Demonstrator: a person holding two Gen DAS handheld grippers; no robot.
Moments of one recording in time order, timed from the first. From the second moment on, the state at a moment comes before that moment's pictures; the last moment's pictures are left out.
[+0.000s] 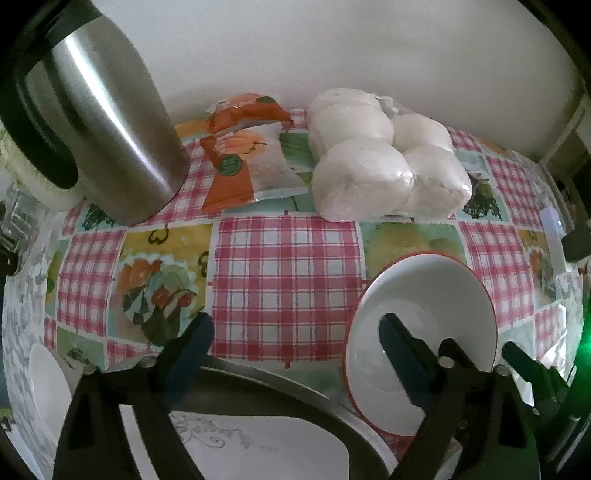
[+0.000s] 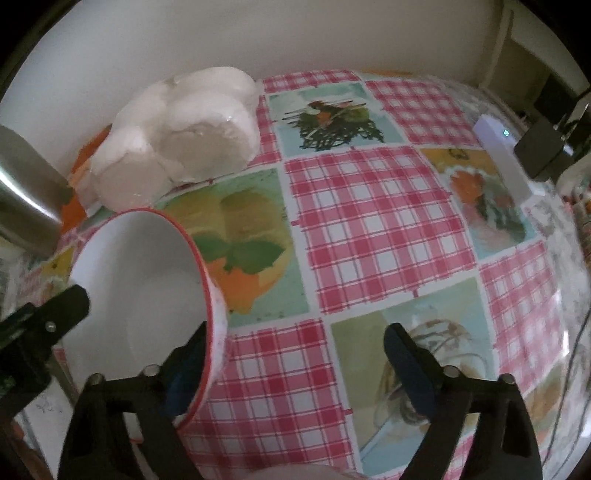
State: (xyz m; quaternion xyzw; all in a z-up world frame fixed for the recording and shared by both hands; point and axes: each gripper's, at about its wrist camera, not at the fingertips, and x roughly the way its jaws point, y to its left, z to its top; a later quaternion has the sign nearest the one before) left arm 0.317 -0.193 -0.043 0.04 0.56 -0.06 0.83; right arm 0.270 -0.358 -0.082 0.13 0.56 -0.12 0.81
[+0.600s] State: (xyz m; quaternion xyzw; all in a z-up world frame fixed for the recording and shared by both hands) left arm 0.313 -0.218 -0.060 0.07 0.57 -0.11 0.81; right arm 0.269 -0.343 -0.080 0.15 0.56 -0.08 0.81
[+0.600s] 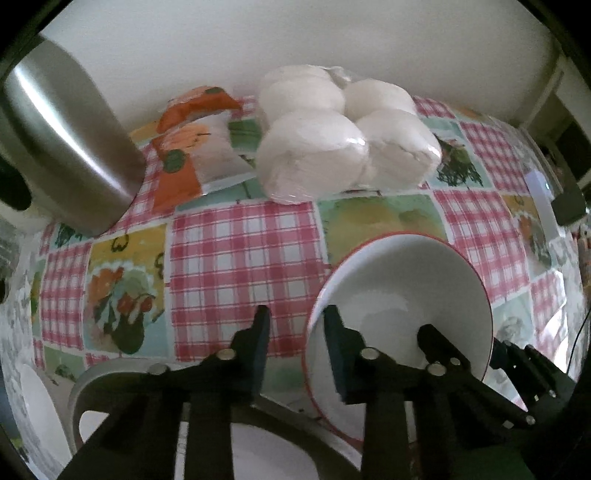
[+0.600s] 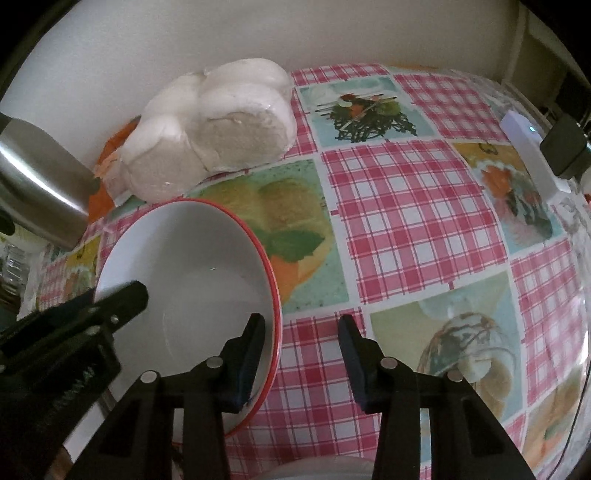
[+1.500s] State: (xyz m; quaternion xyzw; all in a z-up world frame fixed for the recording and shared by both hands) left arm 0.295 -0.259 -0.075 0.08 0.57 -0.14 0.81; right arm 0.253 -0.394 -0.079 0.19 0.54 -0.06 0.82
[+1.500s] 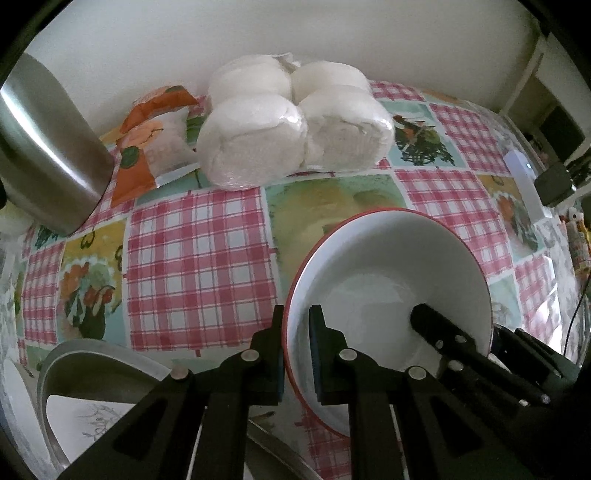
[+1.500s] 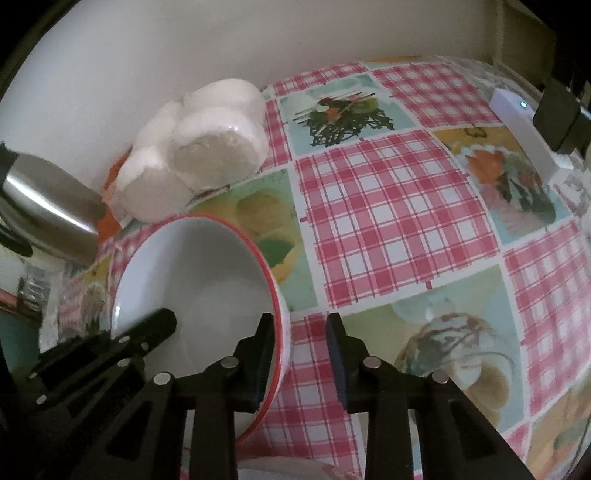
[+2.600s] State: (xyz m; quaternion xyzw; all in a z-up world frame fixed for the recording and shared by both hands) left arm 0.238 -0.128 0.011 -0.09 0.52 -0.06 0.85; right arm 0.230 -0.274 0.009 0.09 0.50 0.05 0.86
